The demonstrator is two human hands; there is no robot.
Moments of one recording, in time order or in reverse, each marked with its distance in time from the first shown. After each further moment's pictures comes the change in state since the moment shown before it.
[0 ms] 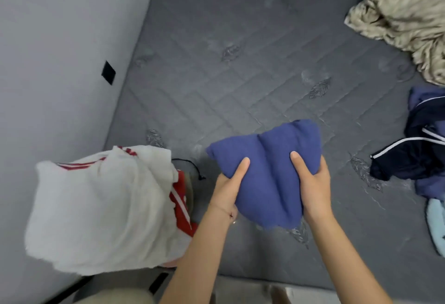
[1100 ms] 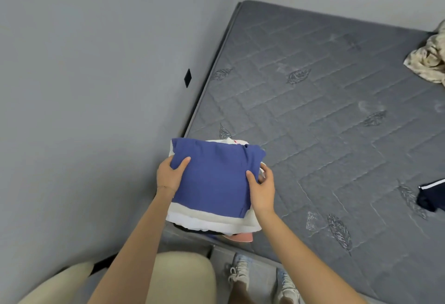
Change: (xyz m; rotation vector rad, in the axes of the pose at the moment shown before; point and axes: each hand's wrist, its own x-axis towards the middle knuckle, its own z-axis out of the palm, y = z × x) left_hand -0.106 0.131 -0.329 0.611 0.641 0.283; right_hand -0.165 0.043 0.242 -0.284 -0.189 0.169
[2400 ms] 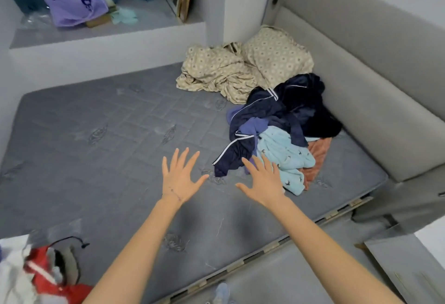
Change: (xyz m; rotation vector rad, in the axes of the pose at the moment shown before) left_hand -0.423 0.231 0.522 0.953 -0.357 1.204; right_hand -0.054 0.019 -0.706 -1.140 0.337 -0.177
